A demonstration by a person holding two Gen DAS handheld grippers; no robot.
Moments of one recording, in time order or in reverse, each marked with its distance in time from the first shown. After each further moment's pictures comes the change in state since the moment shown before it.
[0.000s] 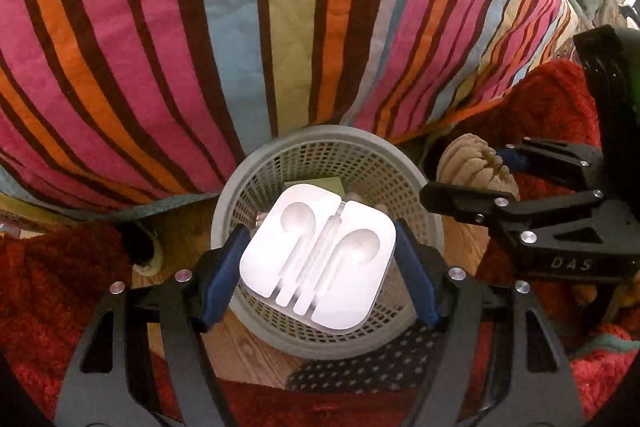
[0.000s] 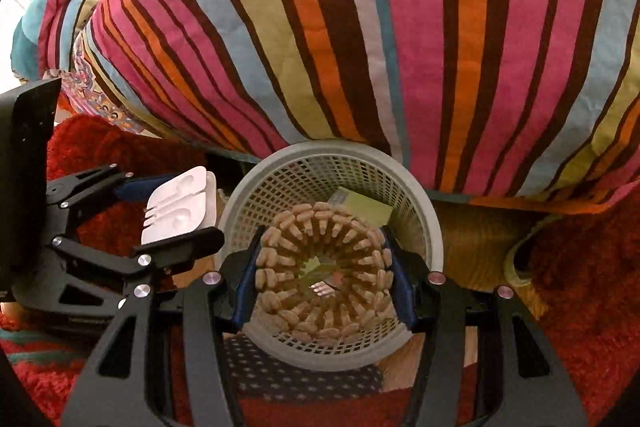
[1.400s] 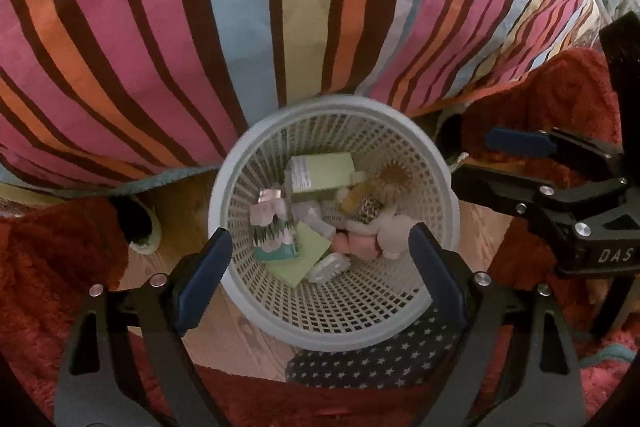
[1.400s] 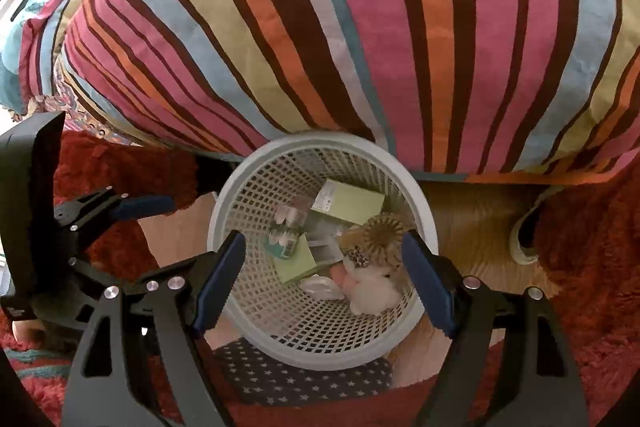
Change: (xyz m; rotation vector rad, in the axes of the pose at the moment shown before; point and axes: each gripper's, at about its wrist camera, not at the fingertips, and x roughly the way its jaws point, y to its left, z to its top) left arm 0.015 0.003 0.002 -0.031 0.082 0.019; right arm 0.007 -0.025 -0.015 0.099 0.021 0.004
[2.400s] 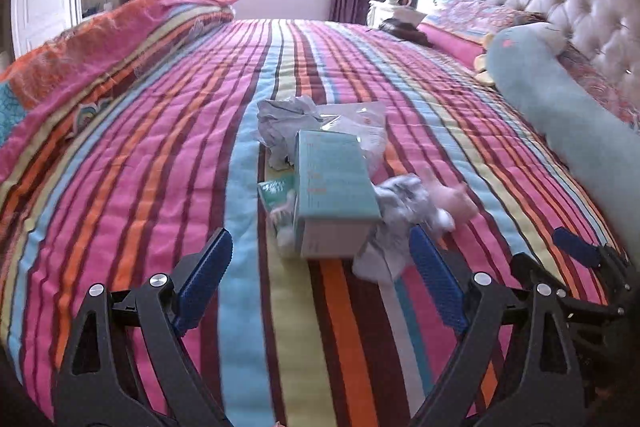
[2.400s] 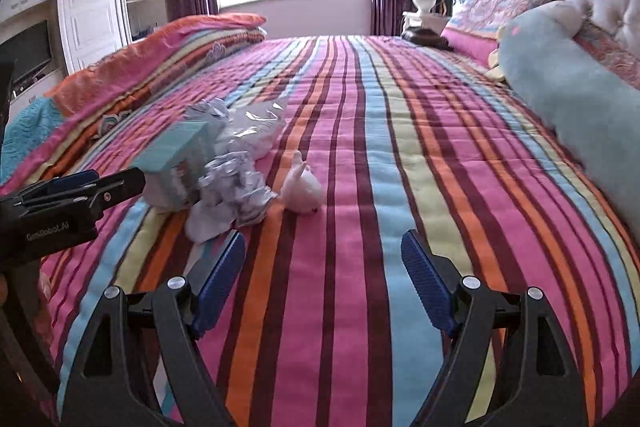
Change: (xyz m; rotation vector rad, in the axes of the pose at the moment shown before) left arm -0.132 0.072 0.464 -0.167 -0.626 0.230; right arm -0.109 -0.060 0.396 -0.117 -0.604 -0.267
